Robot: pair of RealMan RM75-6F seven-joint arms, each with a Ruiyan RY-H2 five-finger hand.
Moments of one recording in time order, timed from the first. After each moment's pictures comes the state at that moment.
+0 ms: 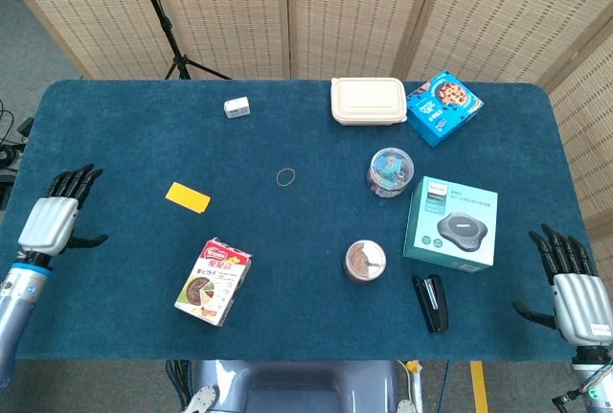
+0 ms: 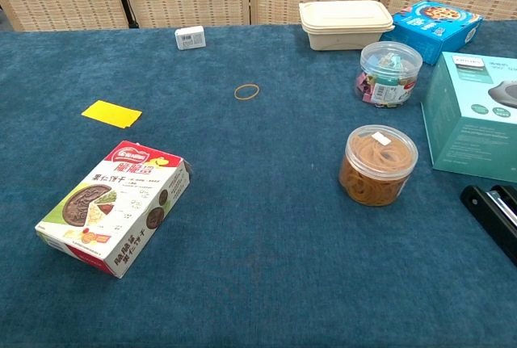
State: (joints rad) left arm -0.41 -1.30 -0.14 -1.20 1.43 1.09 -0.23; right arm 0.06 -1.10 0.05 -1.62 -1.52 1.49 0.03
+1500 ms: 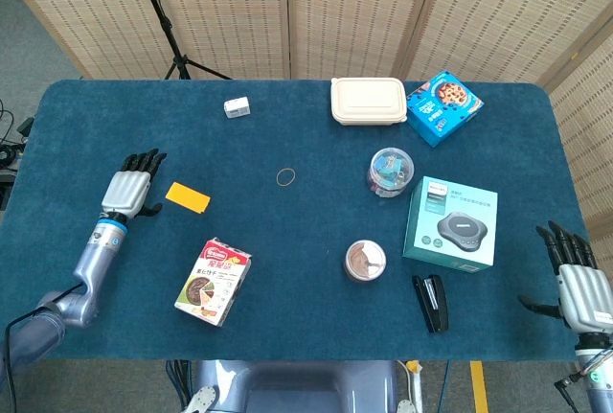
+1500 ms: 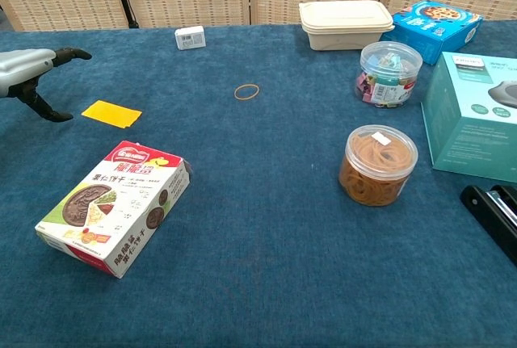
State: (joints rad) left arm -0.68 -1.71 -0.17 -0.69 1.31 0.82 -0.21; right arm 0.10 -1.11 0.08 -1.56 -1.42 1.38 0.10
